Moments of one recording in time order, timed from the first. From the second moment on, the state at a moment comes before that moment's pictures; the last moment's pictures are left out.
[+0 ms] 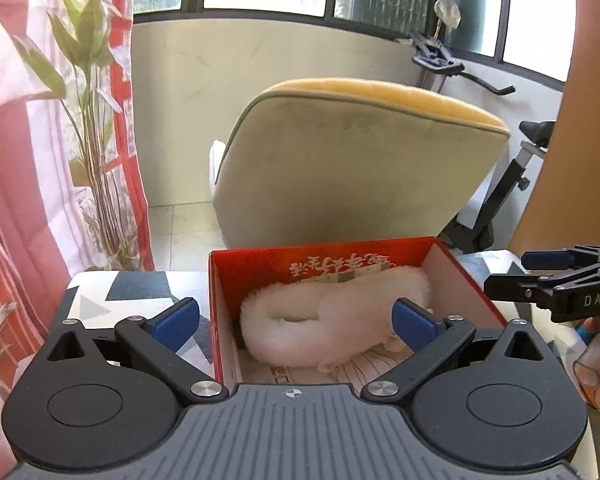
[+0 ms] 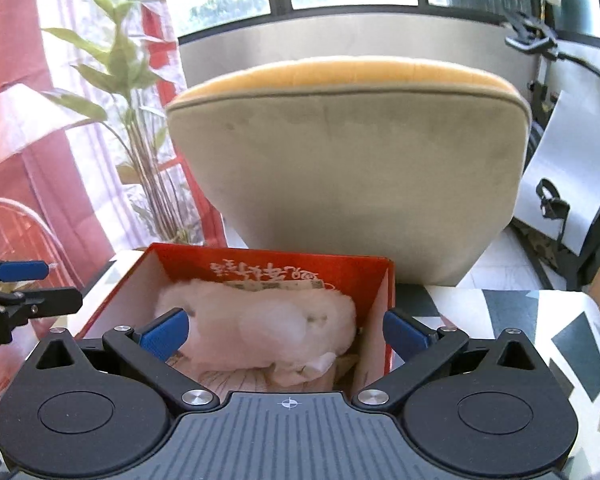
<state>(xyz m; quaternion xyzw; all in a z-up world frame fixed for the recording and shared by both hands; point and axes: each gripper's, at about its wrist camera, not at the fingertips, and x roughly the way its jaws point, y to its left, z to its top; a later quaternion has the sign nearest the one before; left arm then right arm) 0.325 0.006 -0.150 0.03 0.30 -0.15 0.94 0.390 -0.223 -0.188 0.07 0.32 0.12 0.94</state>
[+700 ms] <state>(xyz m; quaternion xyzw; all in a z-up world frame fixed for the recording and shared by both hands) 0.178 0.050 -0.211 -0.03 0.31 -0.11 0.94 0.210 -0.207 -0.226 0.05 0.23 0.11 0.97</state>
